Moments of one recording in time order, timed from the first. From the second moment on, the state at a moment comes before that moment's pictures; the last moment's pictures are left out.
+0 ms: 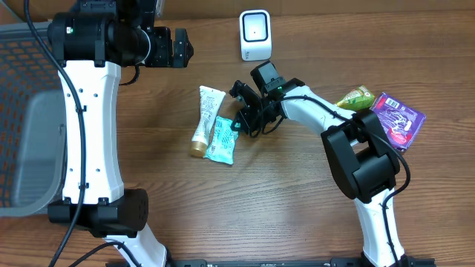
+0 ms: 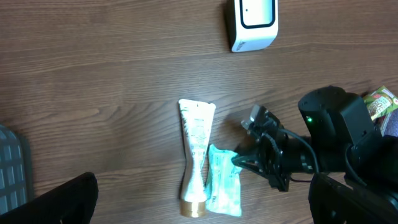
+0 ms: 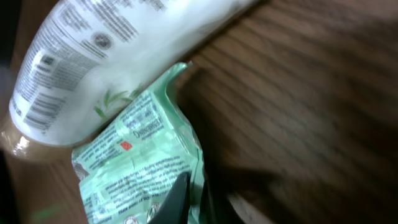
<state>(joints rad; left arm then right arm) -0.04 1.89 2.33 -1.46 0.20 -0.03 0.51 2.28 1.63 -0.59 -0.64 -0.02</state>
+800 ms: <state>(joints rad) -0.04 1.89 2.33 -1.46 0.20 -0.03 0.42 2.14 1.63 -0.87 -0.19 0.65</state>
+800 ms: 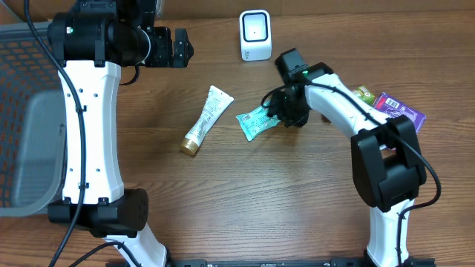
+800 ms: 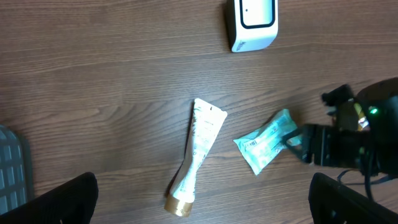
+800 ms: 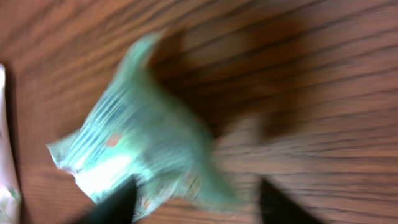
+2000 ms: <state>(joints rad) -0.04 1.89 2.33 -1.46 0.20 -0.03 0.27 2.26 1.62 -0.66 -0.67 -0.21</state>
